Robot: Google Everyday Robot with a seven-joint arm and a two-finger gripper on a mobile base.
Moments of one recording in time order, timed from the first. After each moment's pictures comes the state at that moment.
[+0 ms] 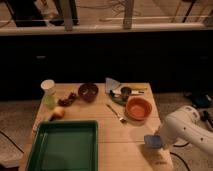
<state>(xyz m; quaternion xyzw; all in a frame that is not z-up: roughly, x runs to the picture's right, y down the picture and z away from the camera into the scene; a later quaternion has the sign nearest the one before) 0.297 0.264 0.726 -0.30 -0.04 -0.16 0.94</state>
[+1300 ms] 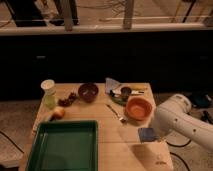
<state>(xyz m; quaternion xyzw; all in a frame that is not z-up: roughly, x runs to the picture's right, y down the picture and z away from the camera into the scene) 0.253 0.219 0.701 -0.29 -0.03 -0.20 0.94</state>
